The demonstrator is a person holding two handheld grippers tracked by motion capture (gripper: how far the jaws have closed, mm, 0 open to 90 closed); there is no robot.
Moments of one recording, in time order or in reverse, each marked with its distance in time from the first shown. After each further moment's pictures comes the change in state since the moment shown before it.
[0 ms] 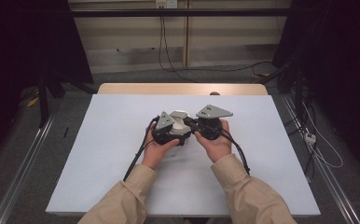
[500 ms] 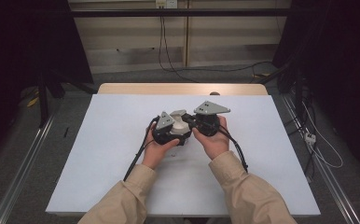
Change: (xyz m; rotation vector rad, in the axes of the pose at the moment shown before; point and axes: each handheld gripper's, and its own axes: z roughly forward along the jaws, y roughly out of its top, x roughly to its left) left arm 0.000 0.000 0.001 -0.005 0.000 -0.010; right arm -0.001 0.009 0.007 -0.009 -0.009 -0.006
